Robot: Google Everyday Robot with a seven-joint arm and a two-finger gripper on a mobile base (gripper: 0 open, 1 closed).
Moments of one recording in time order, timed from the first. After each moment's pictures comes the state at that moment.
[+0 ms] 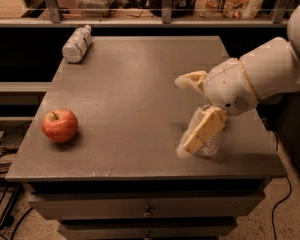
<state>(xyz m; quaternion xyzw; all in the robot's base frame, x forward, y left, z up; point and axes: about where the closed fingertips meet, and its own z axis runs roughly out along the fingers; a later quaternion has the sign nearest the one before) 0.445 -0.051 0.909 -0.64 0.65 0.27 0.32</state>
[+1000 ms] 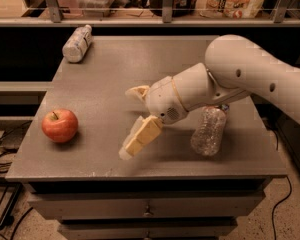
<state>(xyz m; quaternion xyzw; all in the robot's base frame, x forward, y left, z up) 0.470 0.062 0.860 -0.63 0.61 0.35 0.34</state>
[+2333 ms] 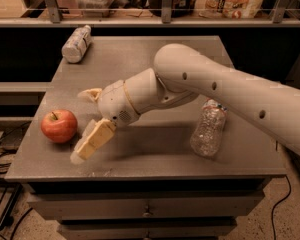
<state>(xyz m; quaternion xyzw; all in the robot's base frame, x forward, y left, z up) 0.457 0.173 0.860 -0.65 0.53 0.42 0.35</state>
